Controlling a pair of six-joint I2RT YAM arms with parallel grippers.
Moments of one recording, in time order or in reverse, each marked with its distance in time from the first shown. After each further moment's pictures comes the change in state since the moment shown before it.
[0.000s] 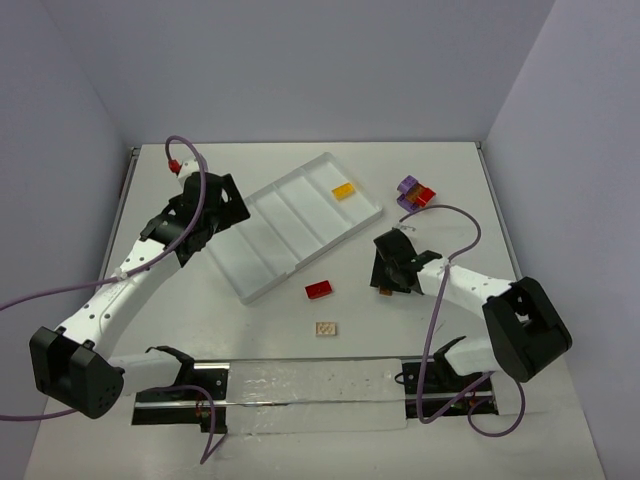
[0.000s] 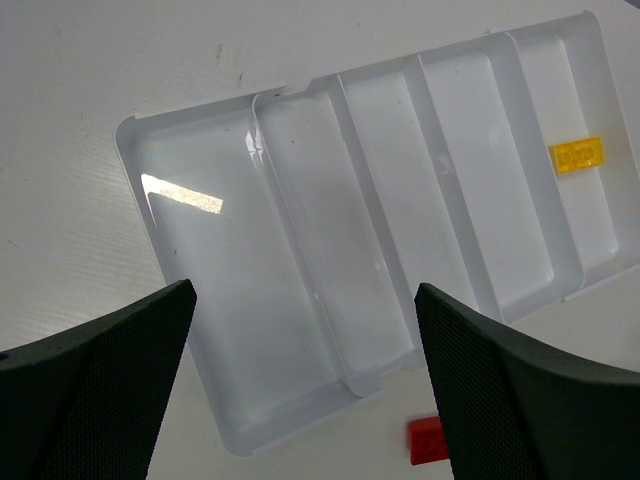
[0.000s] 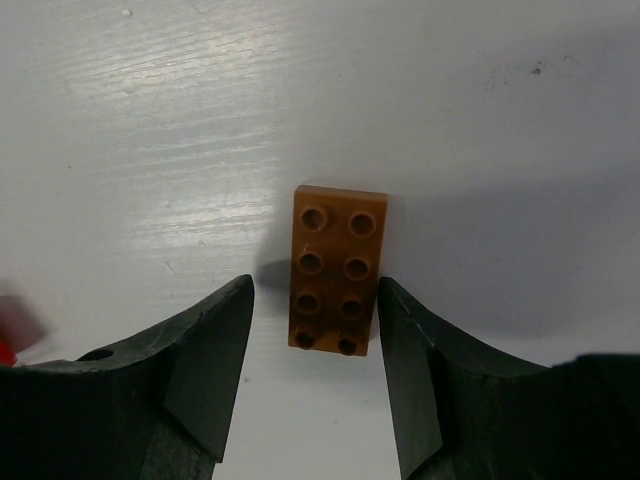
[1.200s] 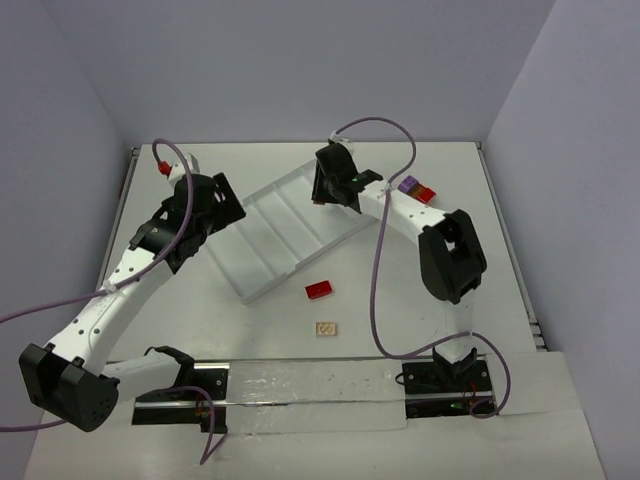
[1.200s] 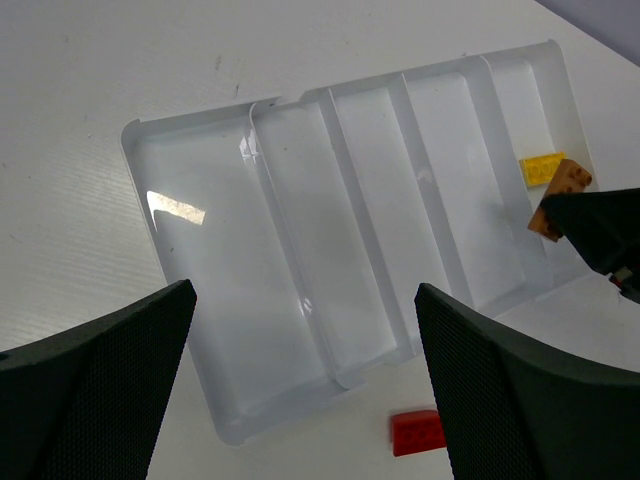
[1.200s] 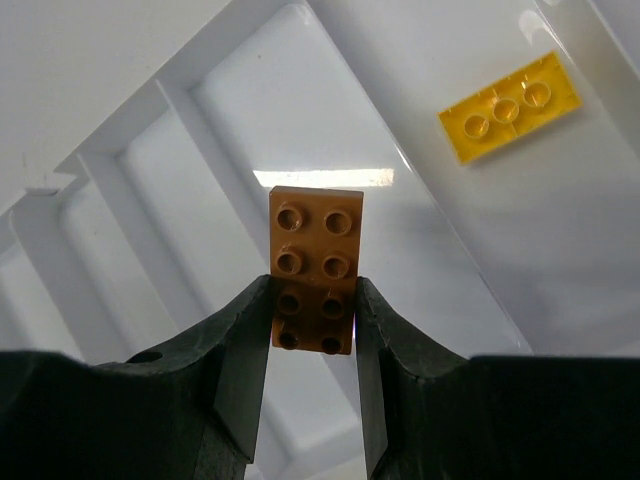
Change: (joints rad) left arm 0.000 -0.070 0.000 -0.023 -0.006 -0.029; right arm 0.066 0.586 0.949 0.012 -0.028 -0.108
